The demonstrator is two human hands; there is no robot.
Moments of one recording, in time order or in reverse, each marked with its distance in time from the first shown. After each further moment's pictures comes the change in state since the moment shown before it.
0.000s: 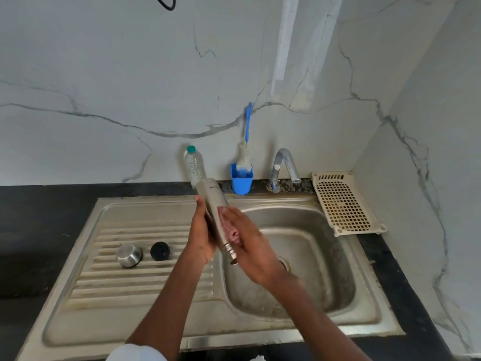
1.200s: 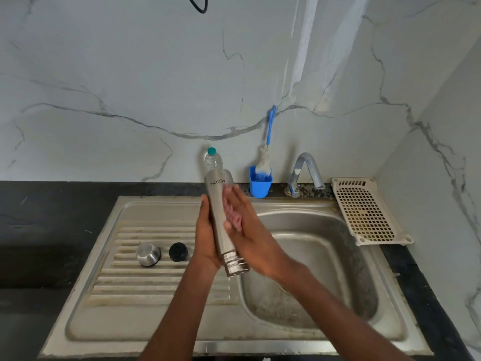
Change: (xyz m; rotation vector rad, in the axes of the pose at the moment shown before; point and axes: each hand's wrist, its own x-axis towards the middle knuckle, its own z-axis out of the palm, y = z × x) left_hand -0.035 0.028 -0.003 -0.179 -0.184 0.069; right_hand 0.041 -0.049 0.008 0.090 -0.103 -0.058
